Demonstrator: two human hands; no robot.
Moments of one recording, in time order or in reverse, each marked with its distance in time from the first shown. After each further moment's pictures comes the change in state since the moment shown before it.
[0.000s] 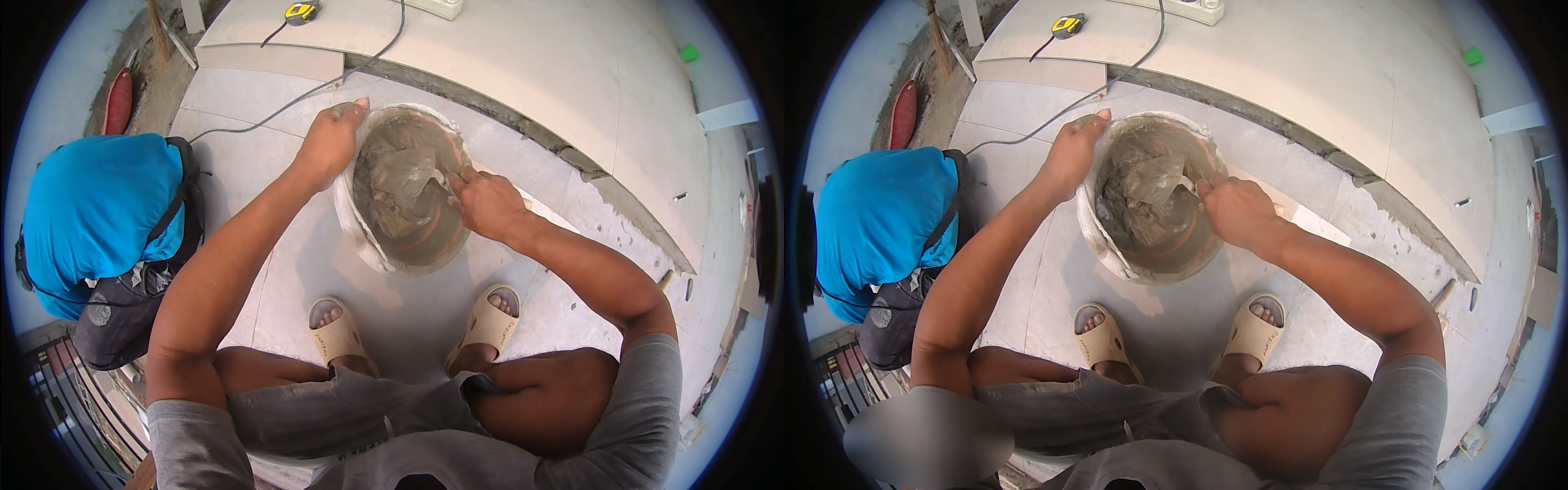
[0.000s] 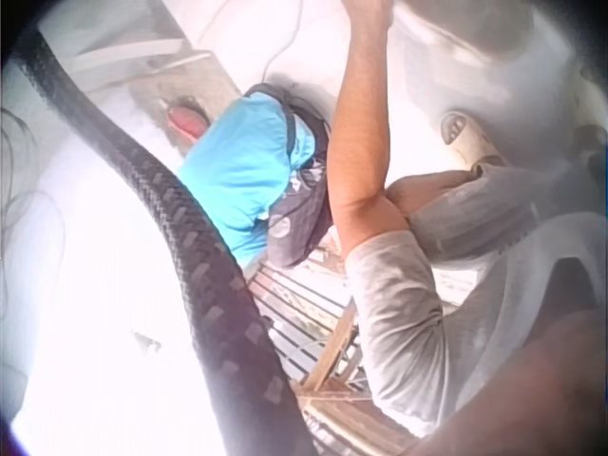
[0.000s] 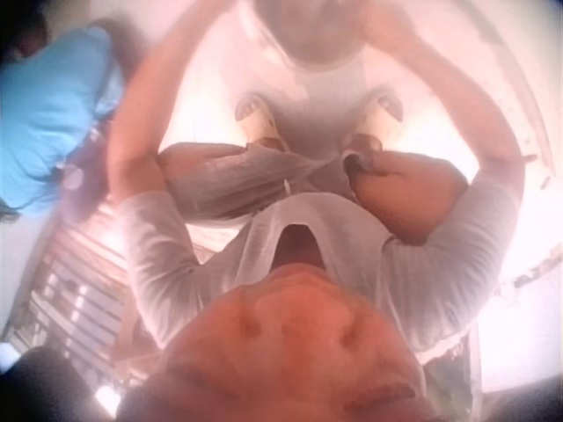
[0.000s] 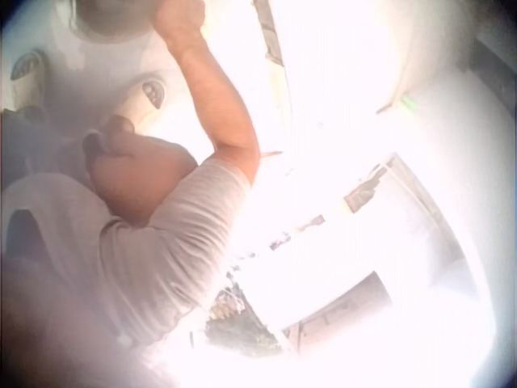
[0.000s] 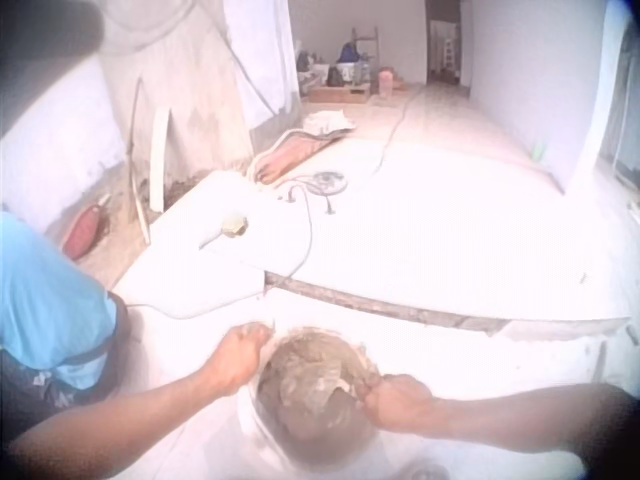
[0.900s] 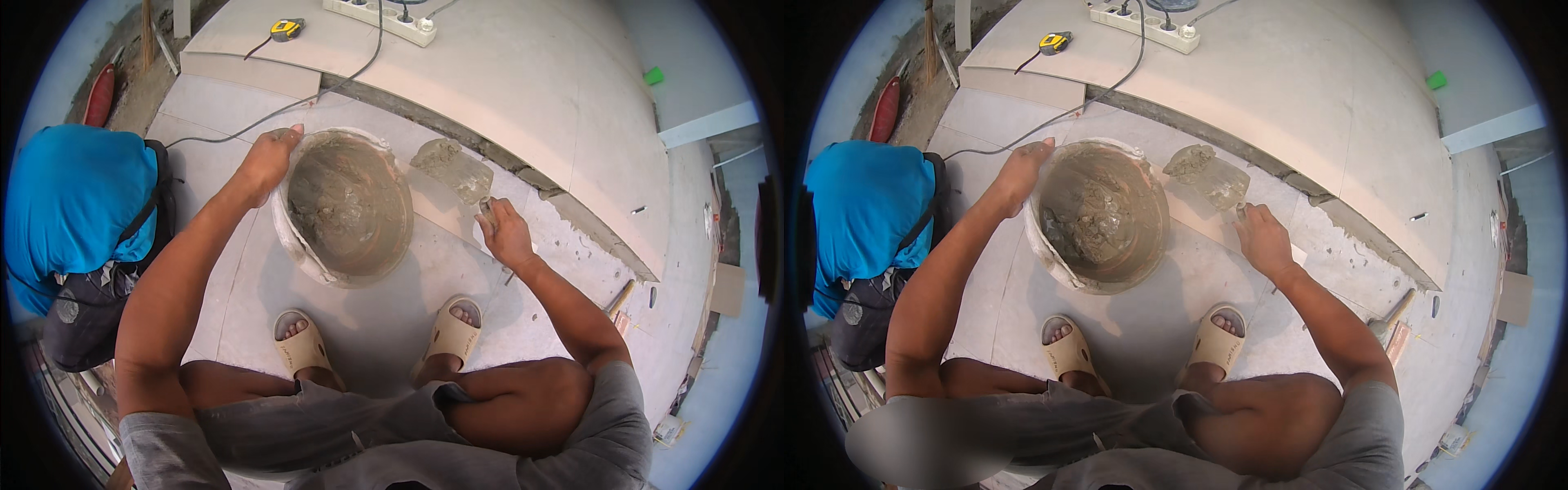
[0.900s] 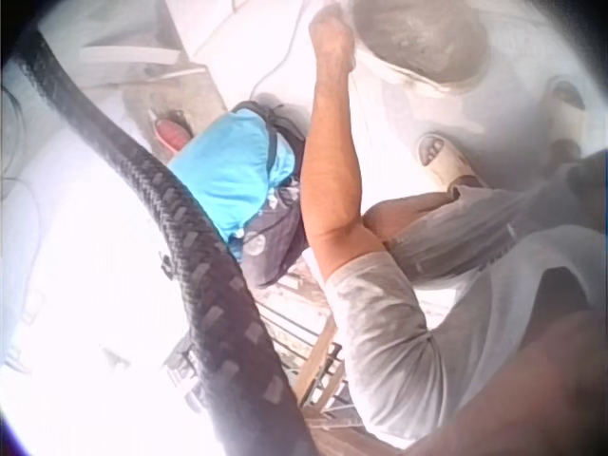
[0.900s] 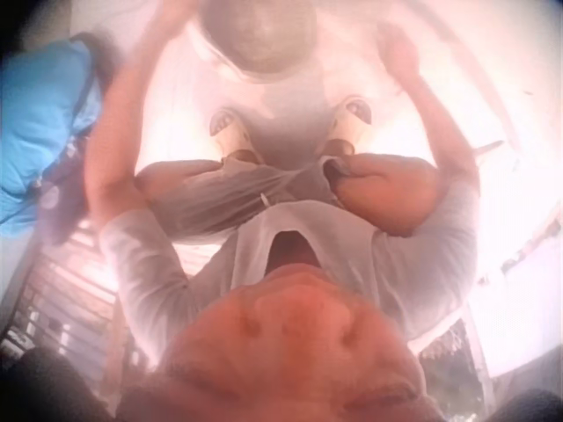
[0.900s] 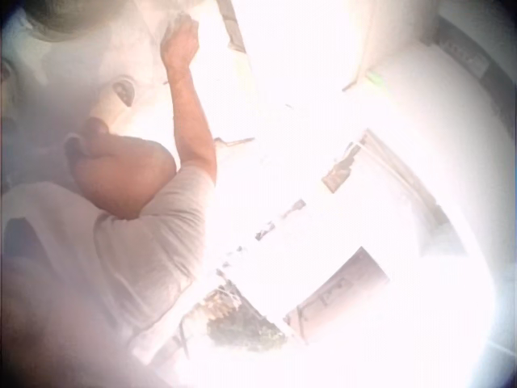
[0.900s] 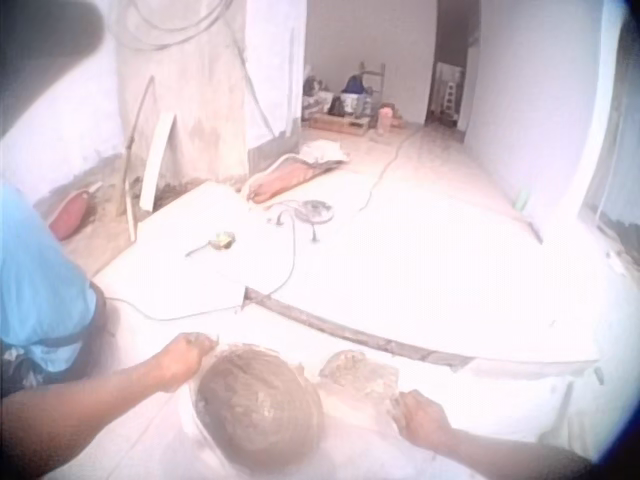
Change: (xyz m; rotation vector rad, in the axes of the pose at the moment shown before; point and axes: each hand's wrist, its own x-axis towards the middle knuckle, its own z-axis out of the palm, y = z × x) left_hand -0.022 -0.006 -0.046 -0.097 -0.010 -0.107; right_hand -0.082 0.077 0.038 0.172 0.386 0.260
